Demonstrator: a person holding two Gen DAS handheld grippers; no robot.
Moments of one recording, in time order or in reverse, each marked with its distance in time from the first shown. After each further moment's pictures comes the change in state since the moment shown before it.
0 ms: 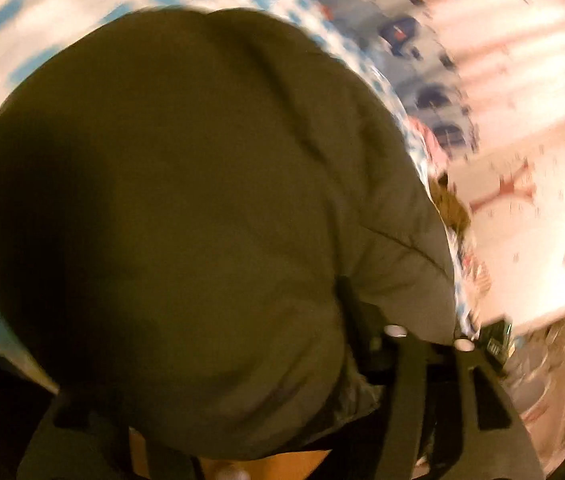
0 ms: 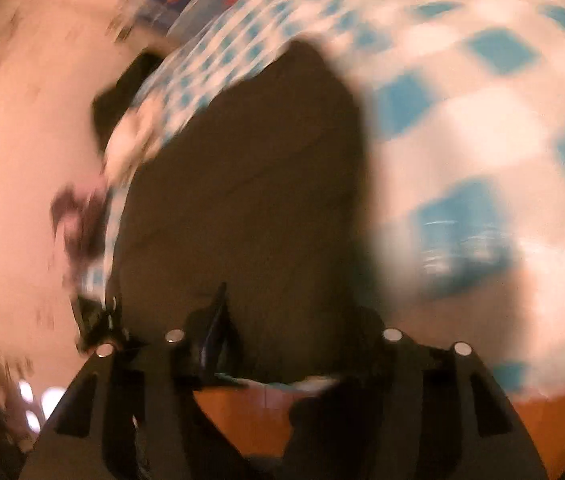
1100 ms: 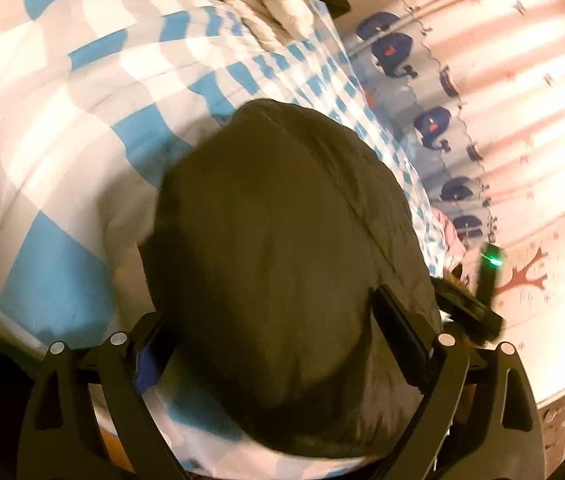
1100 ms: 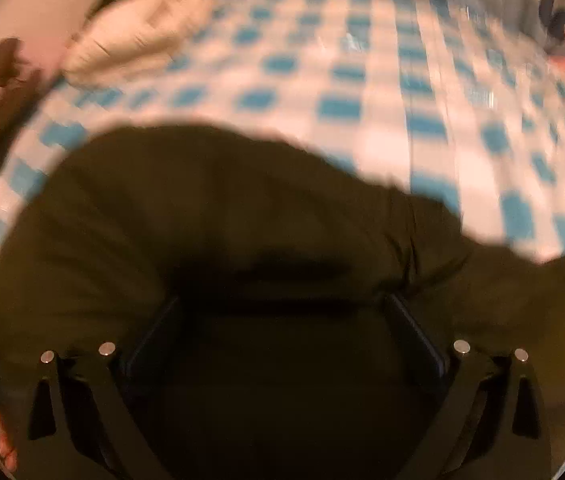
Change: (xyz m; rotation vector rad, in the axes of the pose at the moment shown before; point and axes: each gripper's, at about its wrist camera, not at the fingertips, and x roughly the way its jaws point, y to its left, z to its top) left arm -0.033 0.016 0.011 -0.146 -0.282 0.063; right arm 0.265 0.280 0.077 -0.667 0.038 -0.373
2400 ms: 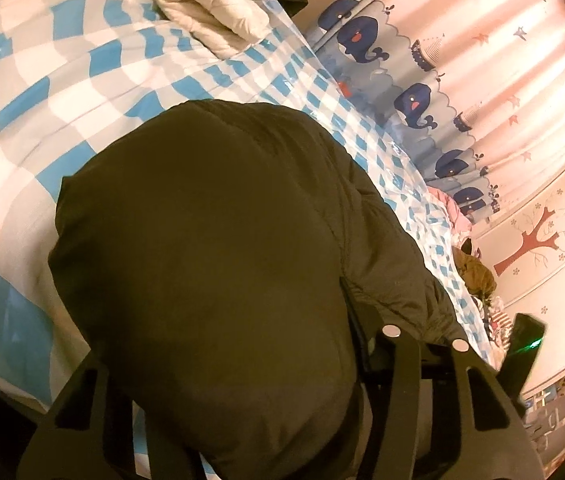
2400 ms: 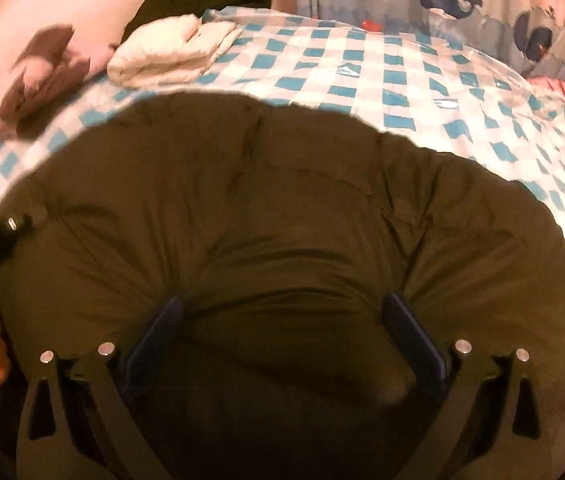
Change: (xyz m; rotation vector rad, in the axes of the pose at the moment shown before) left arm 0.019 -0.046 -0.003 0.182 -0.029 0.030; right arm -0.058 -0.006 -0.107 0.005 -0.140 0.009
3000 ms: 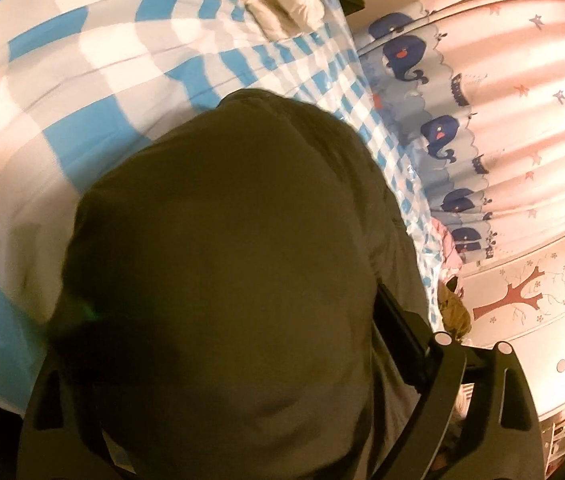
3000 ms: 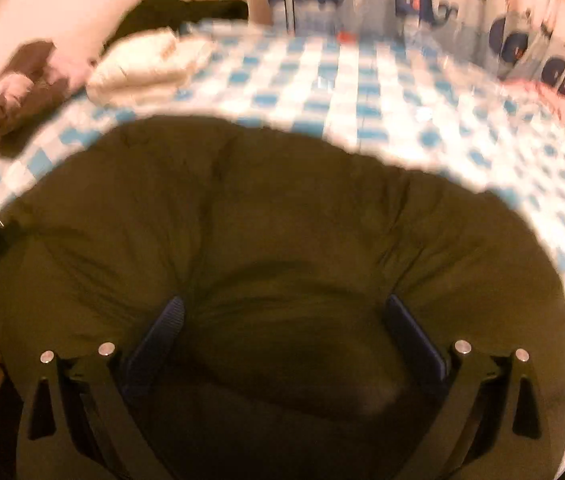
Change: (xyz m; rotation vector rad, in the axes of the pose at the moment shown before) left arm 0.023 0.032 0.014 -0.227 0.029 -0.046; right arm 0.012 0.000 0.000 0.010 0.004 -0.108
